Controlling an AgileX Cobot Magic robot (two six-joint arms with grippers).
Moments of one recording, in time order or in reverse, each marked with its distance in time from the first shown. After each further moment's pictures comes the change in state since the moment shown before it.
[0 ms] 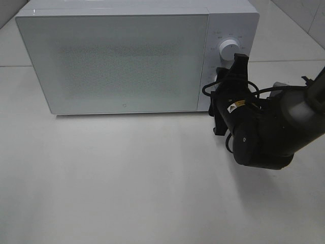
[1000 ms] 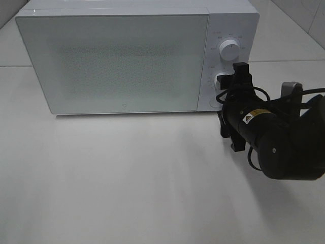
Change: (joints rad) left arm 0.000 0.000 0.000 0.000 0.000 0.000; right arm 0.000 -0.150 0.169 -0.090 0.137 -0.179
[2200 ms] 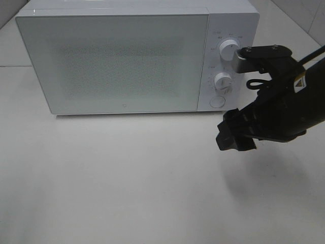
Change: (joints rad) left arm 0.000 0.000 0.000 0.000 0.000 0.000; right arm -0.099 -0.548 -0.173 -0.411 1.532 -1.261
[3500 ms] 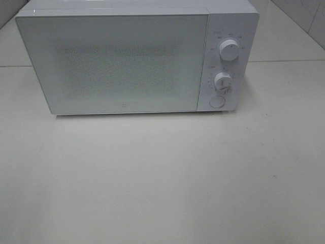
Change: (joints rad) left arm 0.000 0.000 0.000 0.000 0.000 0.000; right arm -0.140 -1.094 0.066 -0.144 0.588 -0.004
